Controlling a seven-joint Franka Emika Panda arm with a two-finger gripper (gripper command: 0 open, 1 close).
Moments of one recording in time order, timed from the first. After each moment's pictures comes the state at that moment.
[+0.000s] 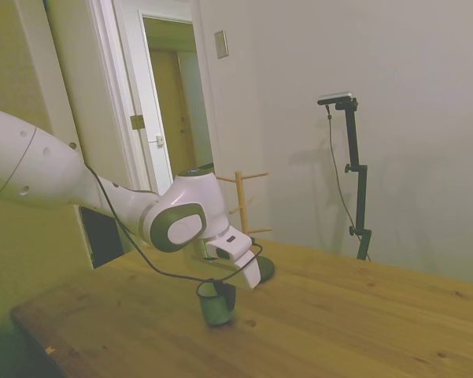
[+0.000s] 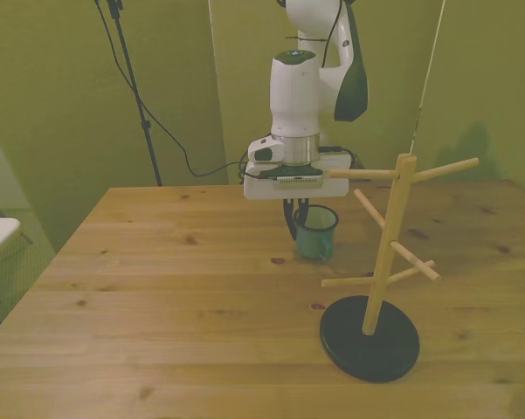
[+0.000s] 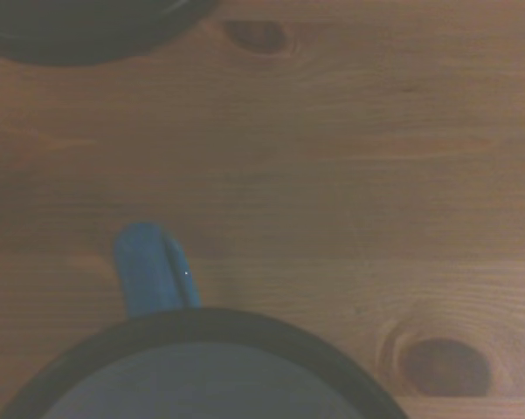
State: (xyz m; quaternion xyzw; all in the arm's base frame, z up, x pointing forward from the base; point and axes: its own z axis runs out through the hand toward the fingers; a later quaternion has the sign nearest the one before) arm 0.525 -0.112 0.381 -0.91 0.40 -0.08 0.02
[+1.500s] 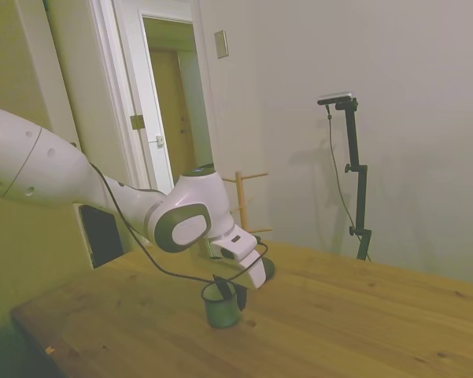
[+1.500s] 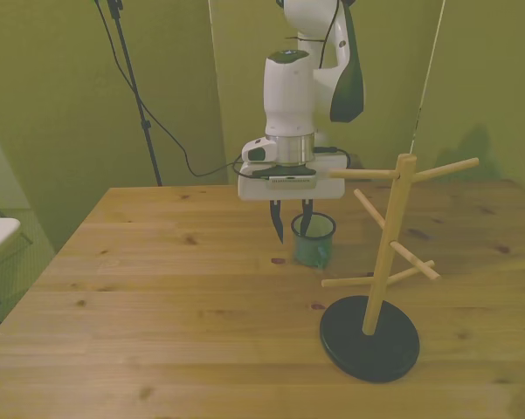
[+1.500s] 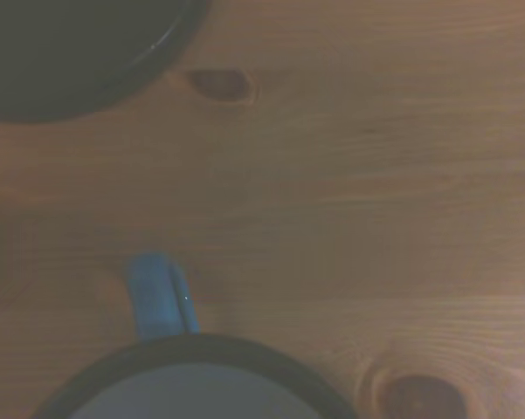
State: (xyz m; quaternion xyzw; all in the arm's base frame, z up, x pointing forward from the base) arm 0.532 -0.121 0.395 -0.91 0.41 -0.09 0.04
